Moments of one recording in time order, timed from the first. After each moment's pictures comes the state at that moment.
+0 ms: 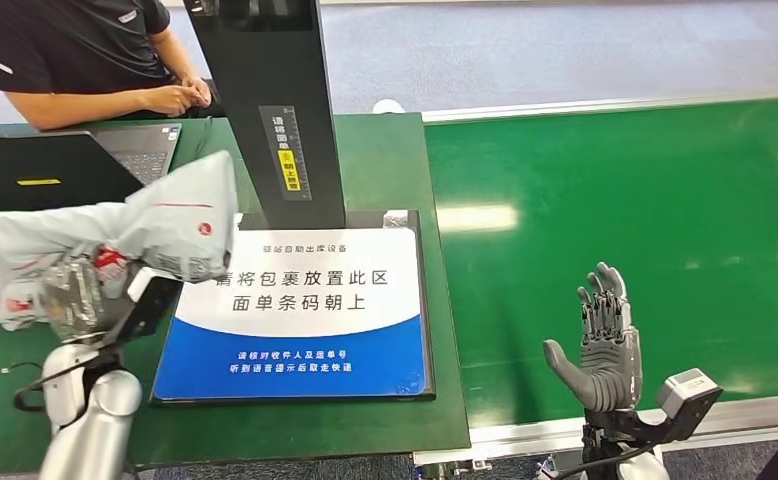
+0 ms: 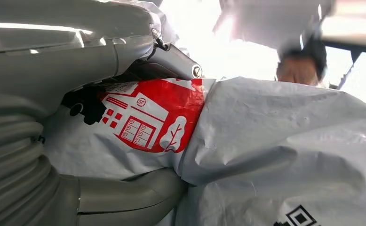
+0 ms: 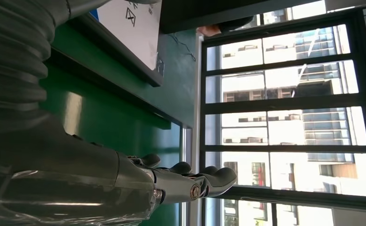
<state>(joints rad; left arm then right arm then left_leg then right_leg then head) -0.16 0.05 0.26 -1.20 -1.10 0.52 -0.28 -0.01 0.13 -0.24 -1.57 -0.01 0.27 -0.53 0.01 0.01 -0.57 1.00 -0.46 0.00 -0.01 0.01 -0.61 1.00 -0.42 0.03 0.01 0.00</state>
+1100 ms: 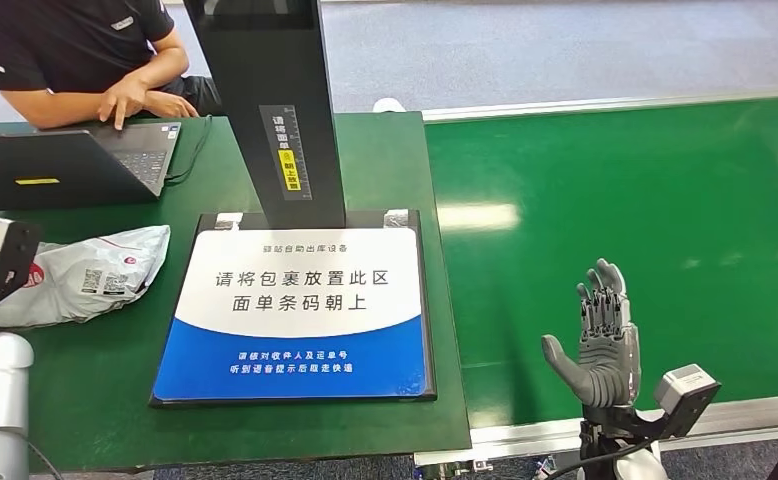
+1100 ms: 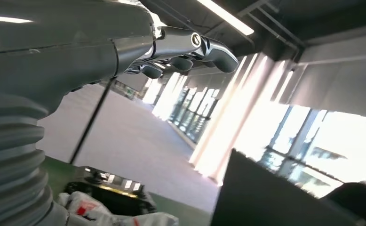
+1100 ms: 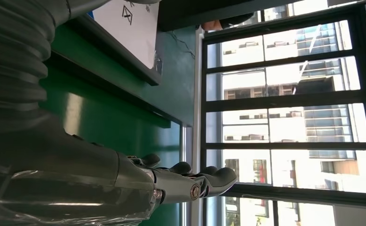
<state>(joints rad) -0.37 0.28 0.51 -0.92 -1.18 0.66 -0.19 -0.01 0.14 -0.22 -1.58 0.00 0.25 -0.52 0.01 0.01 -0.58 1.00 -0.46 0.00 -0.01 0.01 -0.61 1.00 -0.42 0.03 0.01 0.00</state>
